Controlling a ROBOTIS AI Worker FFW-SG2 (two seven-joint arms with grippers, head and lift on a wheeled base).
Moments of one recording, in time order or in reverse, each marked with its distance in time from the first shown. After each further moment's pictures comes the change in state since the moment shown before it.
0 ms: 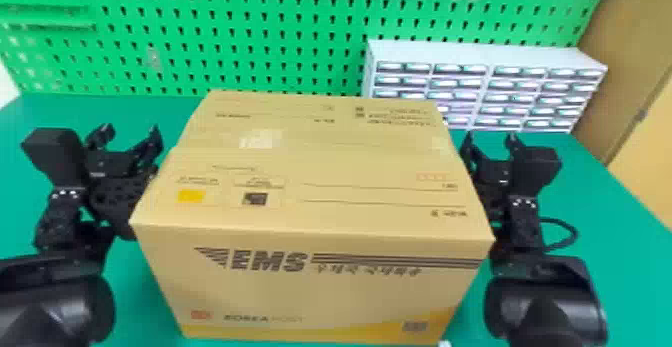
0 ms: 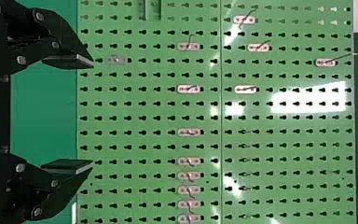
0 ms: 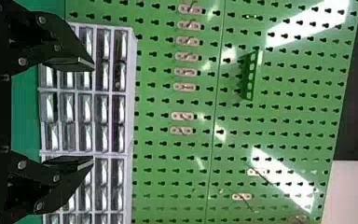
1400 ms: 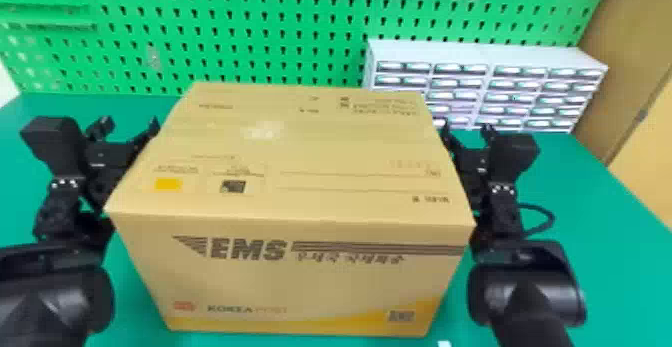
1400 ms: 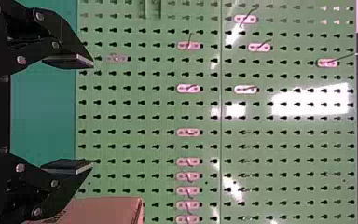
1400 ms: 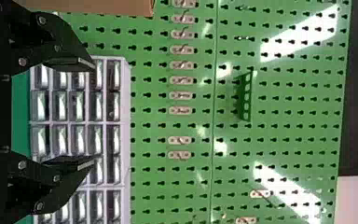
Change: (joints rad) left arm -0.014 0.000 -0.034 -0.046 0.013 0.058 0.026; right arm -0.038 -0.001 0.120 -0.008 -0.061 0.039 0.000
